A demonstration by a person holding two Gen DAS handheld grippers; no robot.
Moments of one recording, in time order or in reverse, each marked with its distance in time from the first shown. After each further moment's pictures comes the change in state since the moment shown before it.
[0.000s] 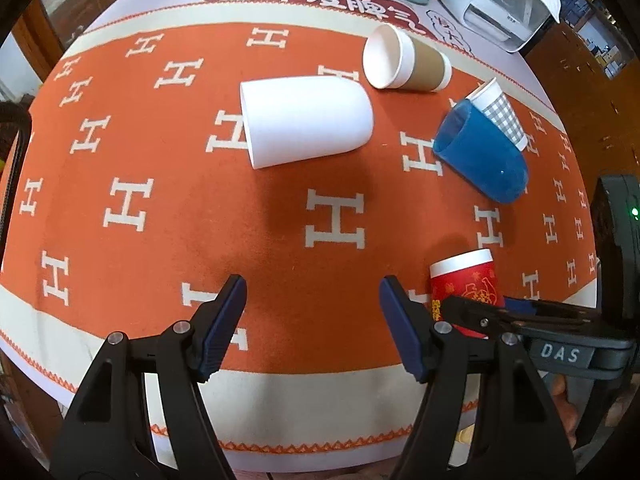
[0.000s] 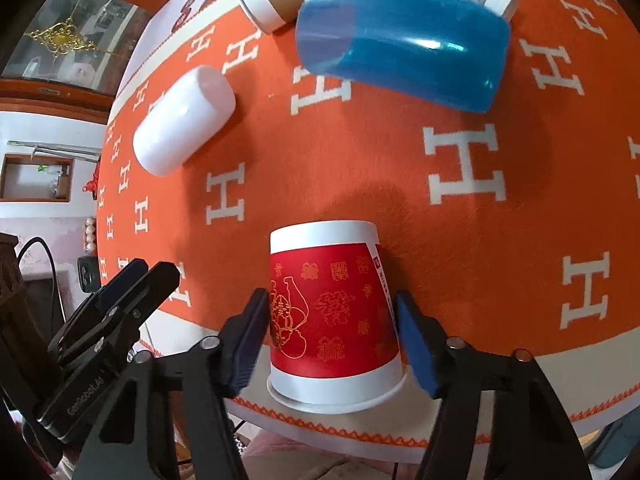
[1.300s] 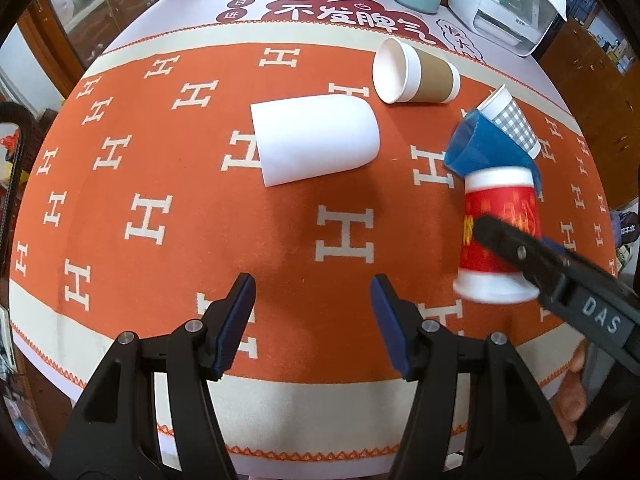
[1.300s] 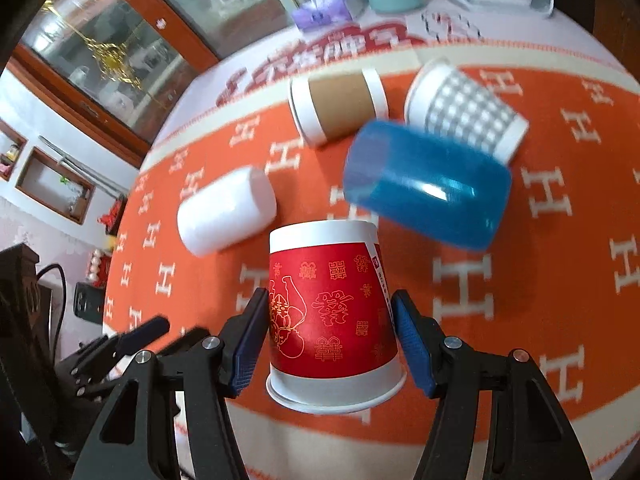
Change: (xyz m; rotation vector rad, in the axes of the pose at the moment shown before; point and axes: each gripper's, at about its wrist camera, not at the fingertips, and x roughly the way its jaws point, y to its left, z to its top) left arm -0.009 -0.015 -0.002 0.015 -0.069 0.103; right arm -0.049 0.014 0.003 -0.141 -0.434 0.026
